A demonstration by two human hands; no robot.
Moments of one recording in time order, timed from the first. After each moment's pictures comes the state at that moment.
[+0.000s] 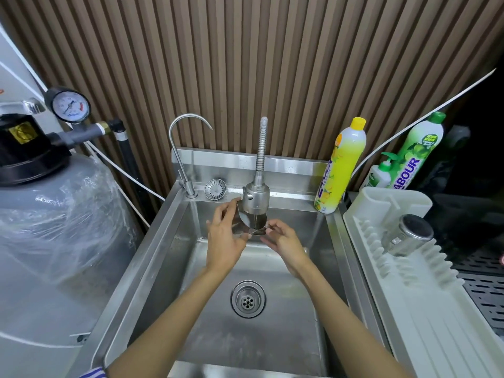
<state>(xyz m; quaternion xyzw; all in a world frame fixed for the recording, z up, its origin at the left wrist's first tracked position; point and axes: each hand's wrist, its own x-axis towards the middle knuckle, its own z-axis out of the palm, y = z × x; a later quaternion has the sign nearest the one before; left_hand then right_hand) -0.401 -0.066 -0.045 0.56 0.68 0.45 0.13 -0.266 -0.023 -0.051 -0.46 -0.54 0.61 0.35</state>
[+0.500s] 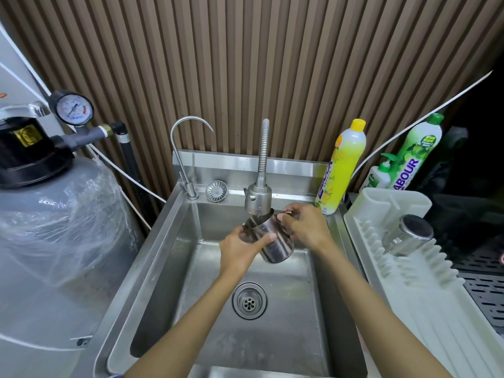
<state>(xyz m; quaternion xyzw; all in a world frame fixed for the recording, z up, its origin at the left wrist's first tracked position) -0.380 -0.068 -0.053 0.40 0.72 0.46 0.32 -0.244 0.001 -0.005 -0.57 -0.72 0.29 0.26</state>
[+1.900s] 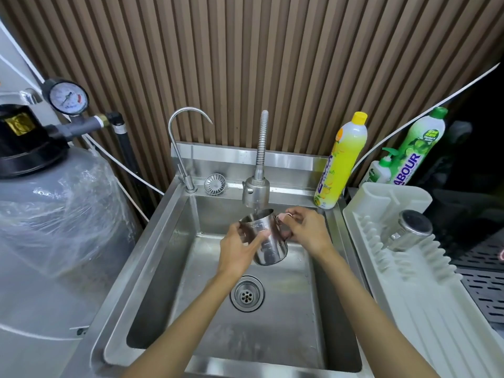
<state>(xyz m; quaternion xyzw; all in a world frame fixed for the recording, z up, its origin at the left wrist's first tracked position) -0.377 -0.071 -0.071 0.44 0.70 0.47 0.31 -0.233 -0.009 -0.025 -0.56 -0.68 0.35 0.32</state>
